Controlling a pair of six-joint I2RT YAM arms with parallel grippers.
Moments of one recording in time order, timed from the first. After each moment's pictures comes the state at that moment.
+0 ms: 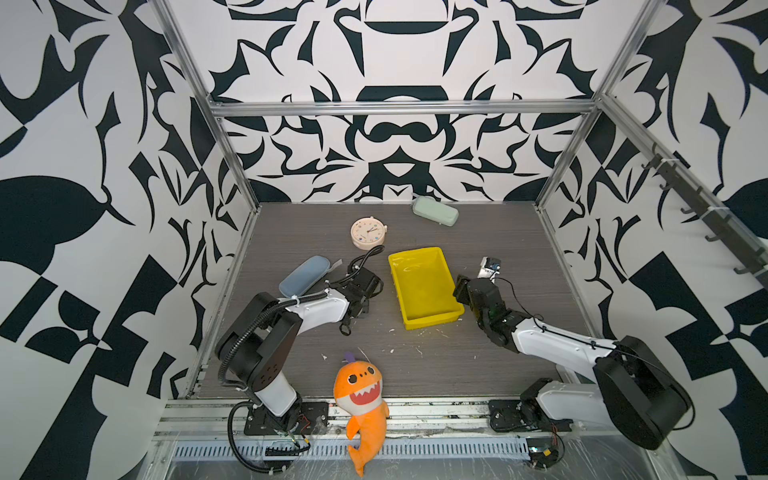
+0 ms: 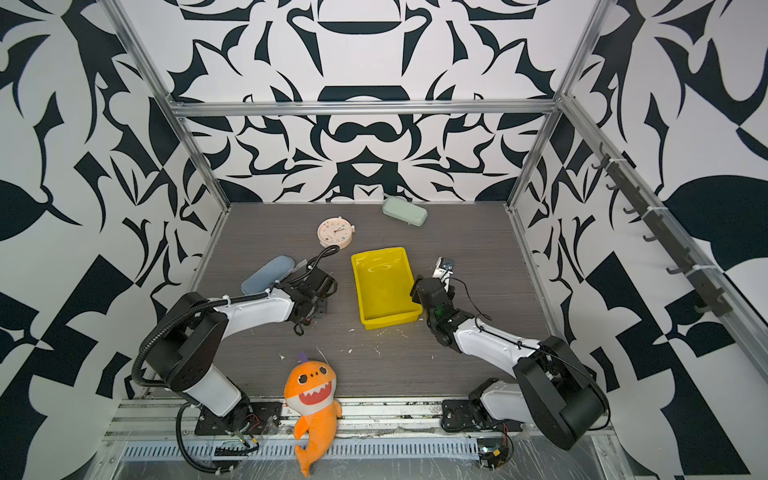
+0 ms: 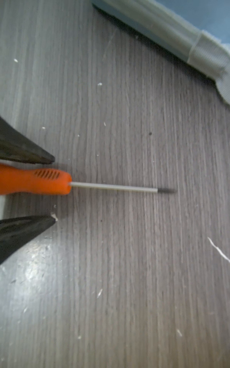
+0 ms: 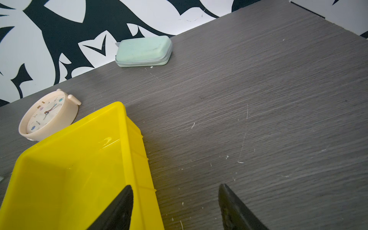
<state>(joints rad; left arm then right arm) -0.67 1.64 0.83 -0.40 -0.36 -0.56 0.56 1.27 0.47 0.23 0.49 0.65</state>
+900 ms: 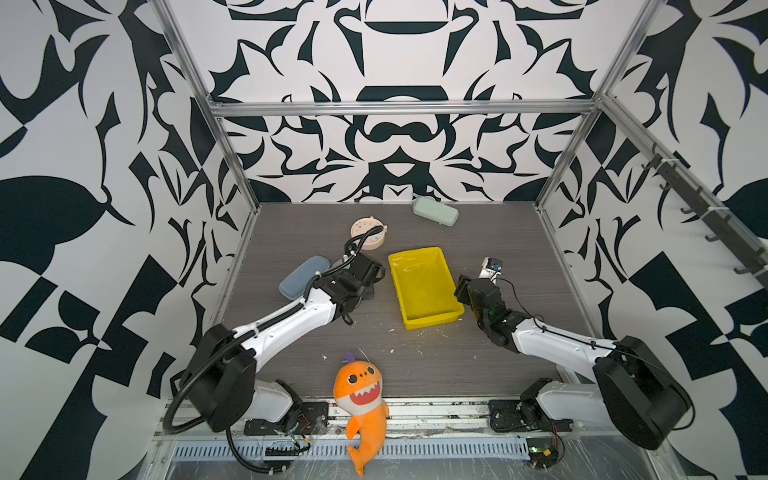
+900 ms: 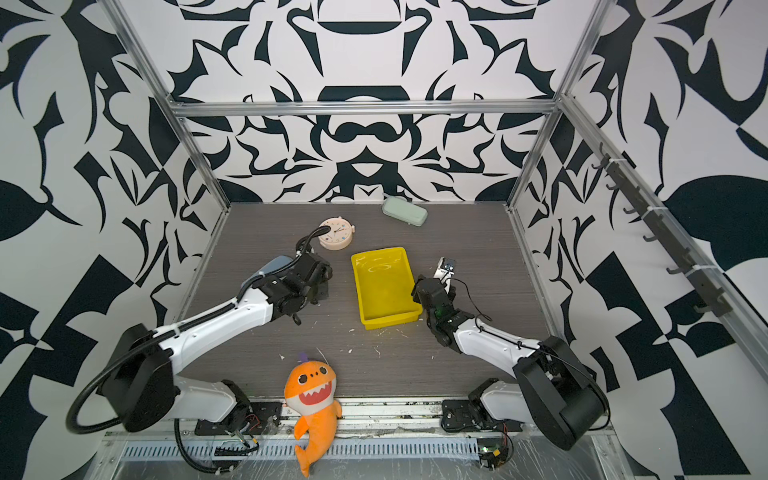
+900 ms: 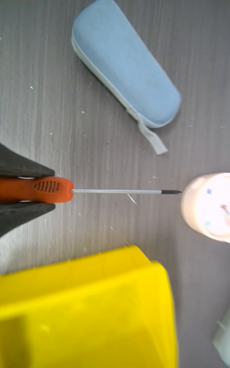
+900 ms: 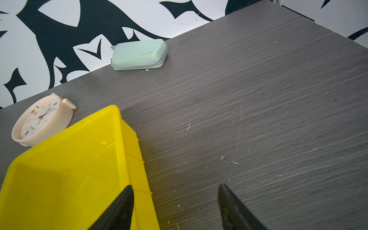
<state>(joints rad) -0.73 1.36 0.95 -0.49 -0.41 -0.66 0.56 1.27 0.47 0.23 0.52 0.66</state>
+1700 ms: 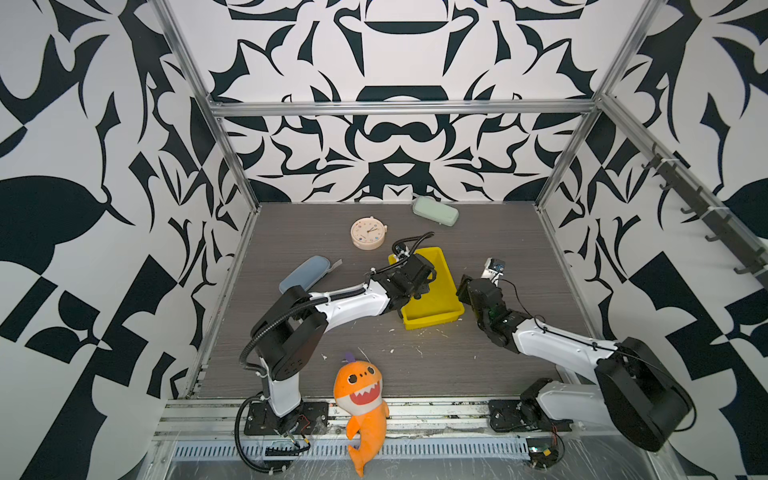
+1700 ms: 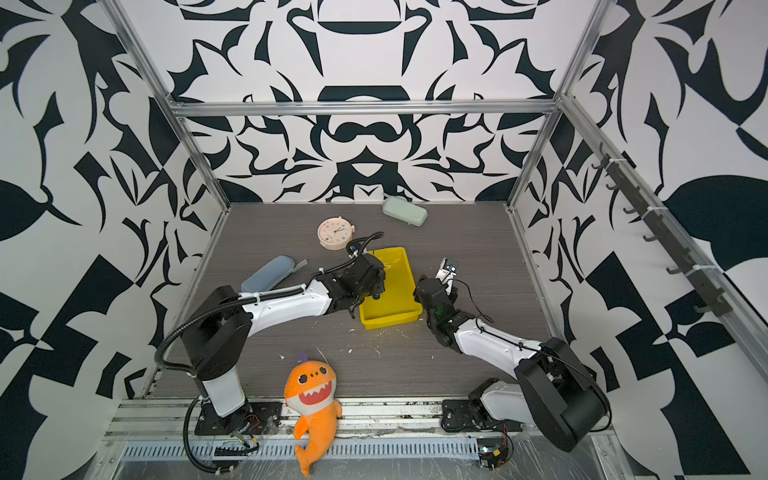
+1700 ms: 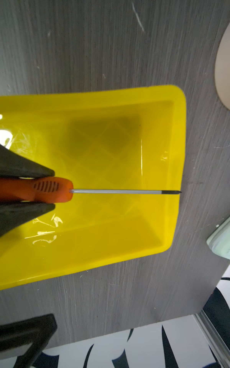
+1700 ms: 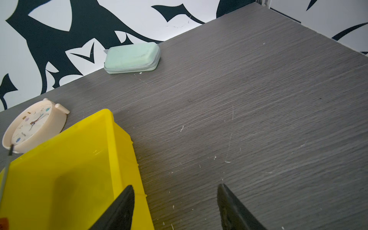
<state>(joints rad) -0.93 1.83 1.22 -0.21 -0.30 -0.92 0.56 1.26 0.47 0.21 0.56 0.68</state>
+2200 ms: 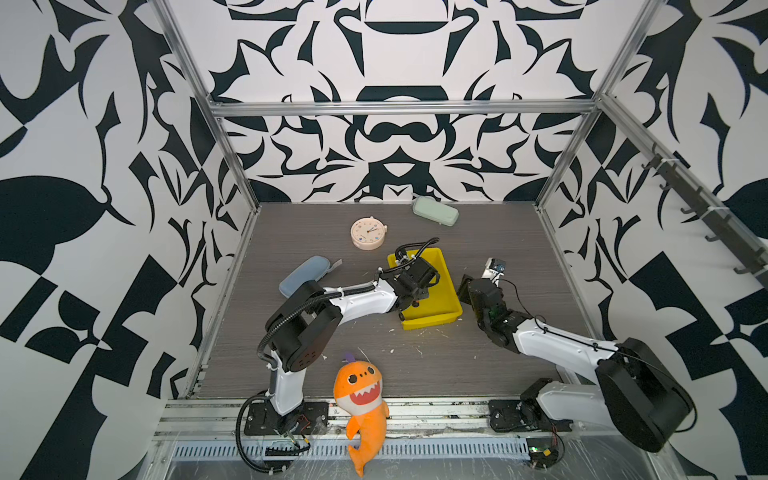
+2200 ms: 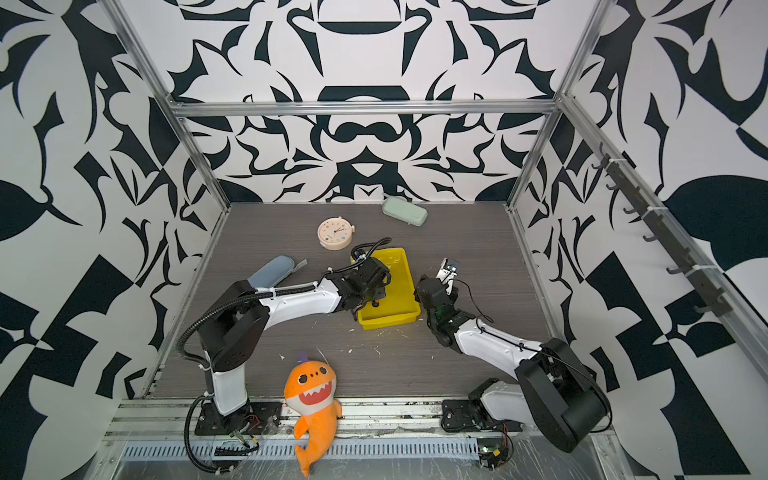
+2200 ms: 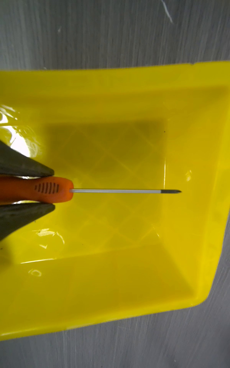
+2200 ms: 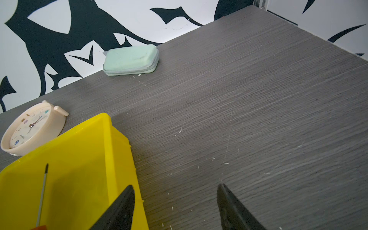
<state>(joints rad) -0.93 1.91 1.27 -0.30 -0.30 -0.94 0.56 1.25 0.47 0.21 0.56 0.68</state>
